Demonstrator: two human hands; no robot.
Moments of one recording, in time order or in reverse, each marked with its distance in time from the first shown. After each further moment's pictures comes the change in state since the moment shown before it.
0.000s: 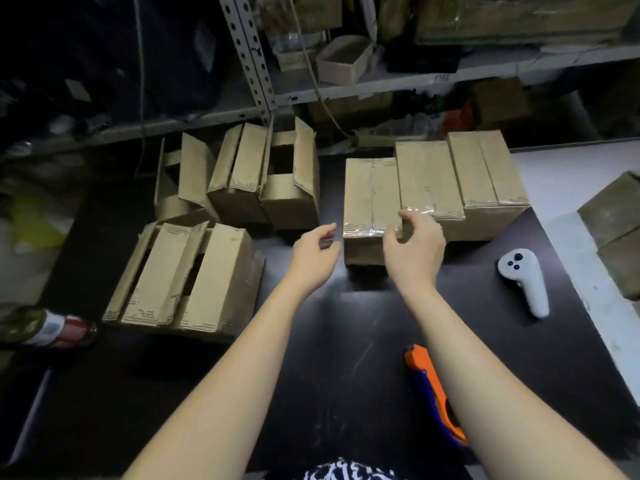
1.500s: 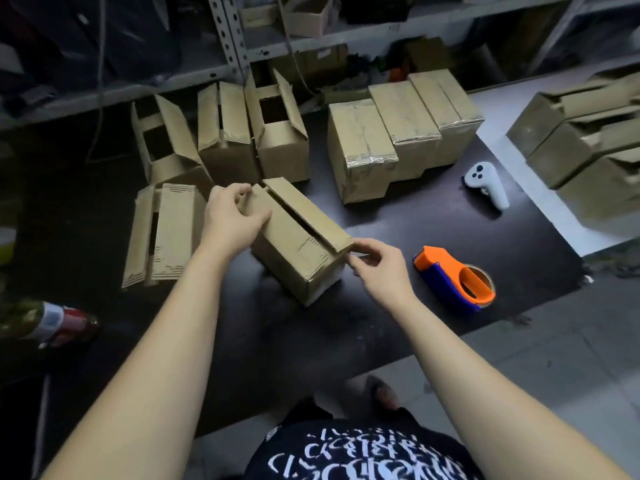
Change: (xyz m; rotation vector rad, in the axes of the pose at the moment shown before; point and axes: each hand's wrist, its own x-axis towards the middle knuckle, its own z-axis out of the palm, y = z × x) left_hand -0.056 -0.073 -0.164 0.291 0.115 0.127; right_hand -0.208 -0.014 0.024 0.232 -0.264 0.216
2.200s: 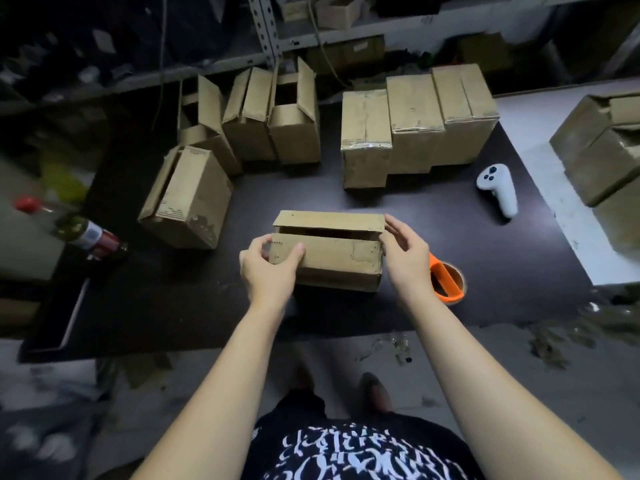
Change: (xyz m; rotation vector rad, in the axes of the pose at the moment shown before) left_hand -0.181 0.045 0.126 -0.358 0.391 -0.365; right_hand -0.009 0.031 -0.113 0.342 -0.048 0.023
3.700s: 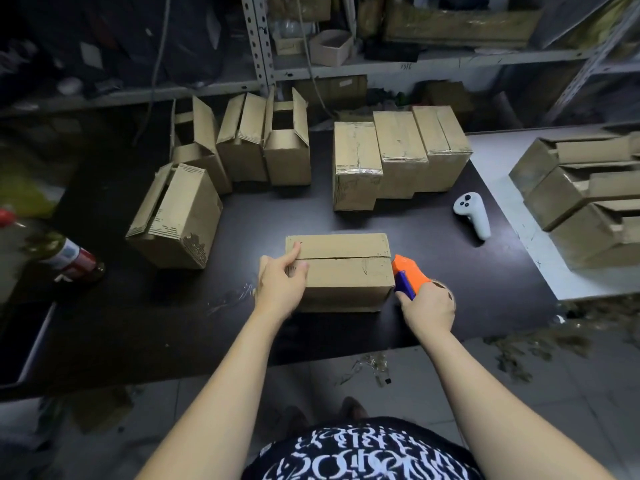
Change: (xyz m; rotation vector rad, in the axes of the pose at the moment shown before) left_hand 0.019 0.007 -0.004 0.233 -0.350 0.127; right_hand -0.002 0.045 -0.036 -1.125 0.224 0.136
